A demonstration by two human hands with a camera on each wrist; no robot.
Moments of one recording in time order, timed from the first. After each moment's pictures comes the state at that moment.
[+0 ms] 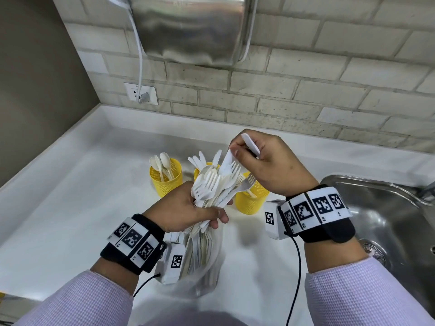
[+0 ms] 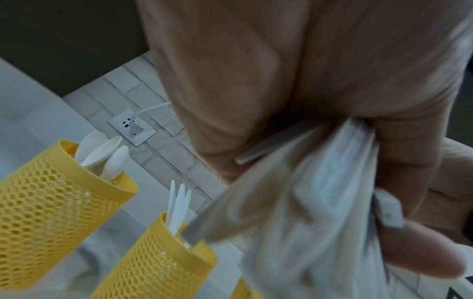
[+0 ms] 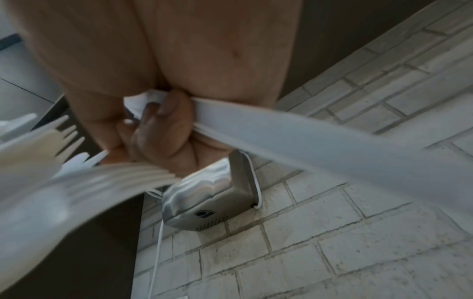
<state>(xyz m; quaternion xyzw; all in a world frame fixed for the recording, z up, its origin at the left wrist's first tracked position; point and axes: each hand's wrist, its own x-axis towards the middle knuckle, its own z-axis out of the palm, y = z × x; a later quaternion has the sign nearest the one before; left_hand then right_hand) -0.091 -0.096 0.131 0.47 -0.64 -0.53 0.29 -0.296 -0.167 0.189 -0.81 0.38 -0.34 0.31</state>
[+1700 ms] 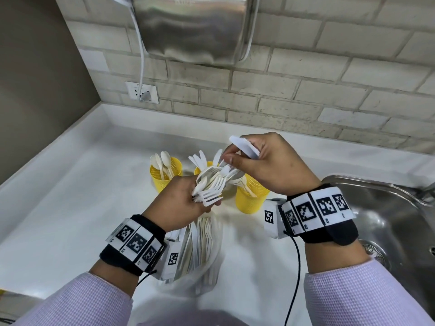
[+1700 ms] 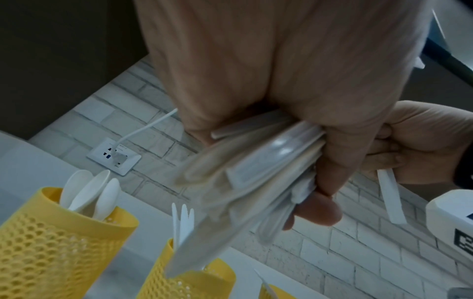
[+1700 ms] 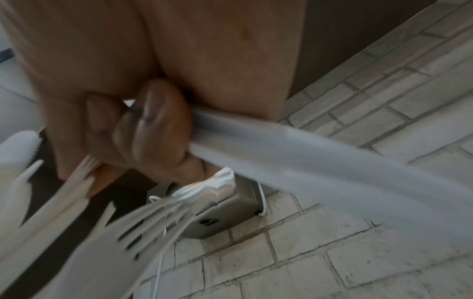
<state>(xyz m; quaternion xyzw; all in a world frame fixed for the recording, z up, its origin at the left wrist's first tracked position) -0.086 -0.101 0.118 0.54 -0.68 -0.36 0.34 -0.294 -0.159 0.198 -0.78 0.41 -0.31 0.36</state>
